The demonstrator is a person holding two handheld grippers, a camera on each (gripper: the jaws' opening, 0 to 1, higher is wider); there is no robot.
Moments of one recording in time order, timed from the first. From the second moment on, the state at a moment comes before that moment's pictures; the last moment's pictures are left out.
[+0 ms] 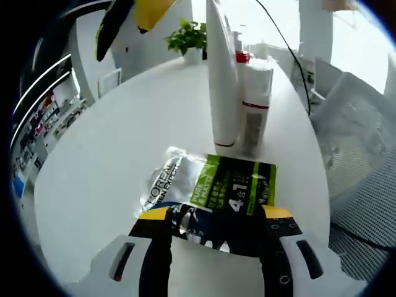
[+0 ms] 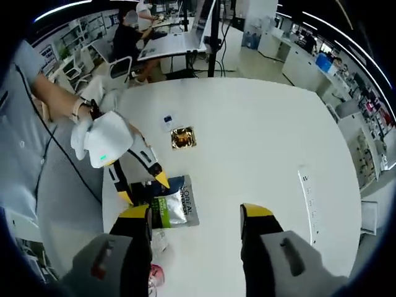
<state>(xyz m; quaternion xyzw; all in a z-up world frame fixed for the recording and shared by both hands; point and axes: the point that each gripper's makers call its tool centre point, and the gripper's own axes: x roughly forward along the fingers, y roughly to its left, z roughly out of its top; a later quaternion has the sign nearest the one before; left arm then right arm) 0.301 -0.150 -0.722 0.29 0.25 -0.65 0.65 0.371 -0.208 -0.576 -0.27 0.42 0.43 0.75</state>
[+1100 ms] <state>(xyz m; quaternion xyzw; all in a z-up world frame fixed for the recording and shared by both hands) 0.316 -0.065 -0.612 0.25 0.23 -0.60 0.72 0.273 -0.202 -0.551 -0.23 0.37 0.34 0.83</state>
